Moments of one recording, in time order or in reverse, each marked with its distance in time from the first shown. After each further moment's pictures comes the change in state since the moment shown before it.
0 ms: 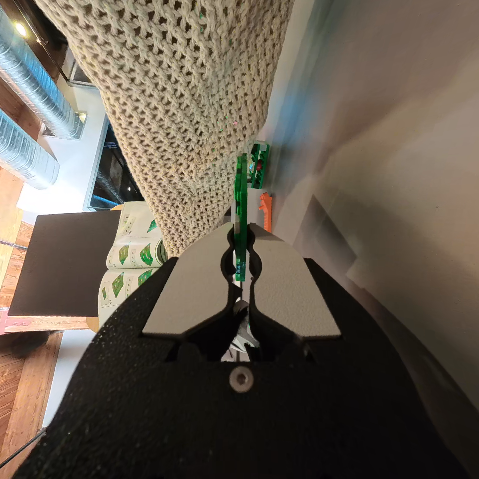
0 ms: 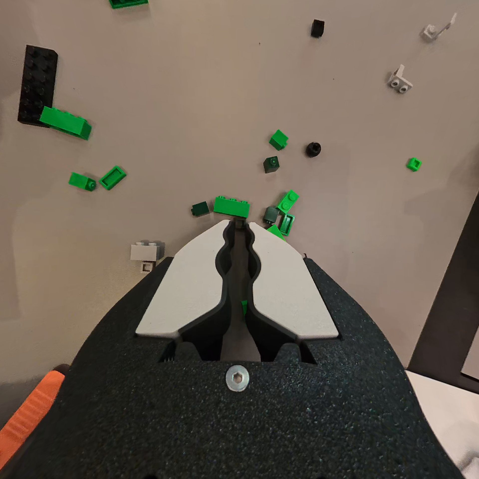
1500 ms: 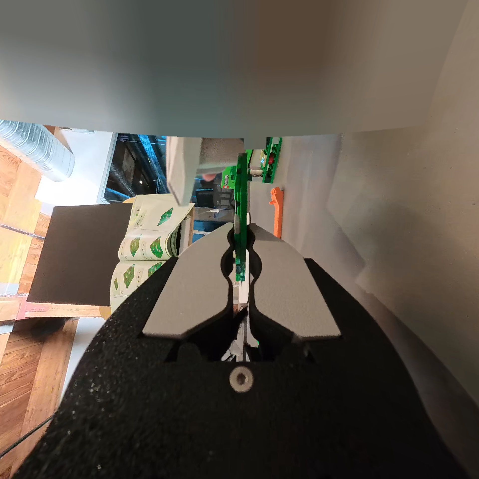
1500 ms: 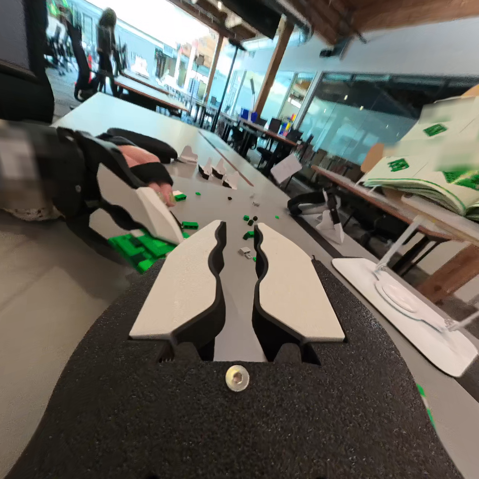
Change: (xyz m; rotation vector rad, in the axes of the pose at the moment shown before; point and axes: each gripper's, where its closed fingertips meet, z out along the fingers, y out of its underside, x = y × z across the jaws) left arm -0.007 0.006 -0.005 -0.026 -0.049 0.005; right arm -0.174 -0.012 -0.152 0.769 0.823 0.161
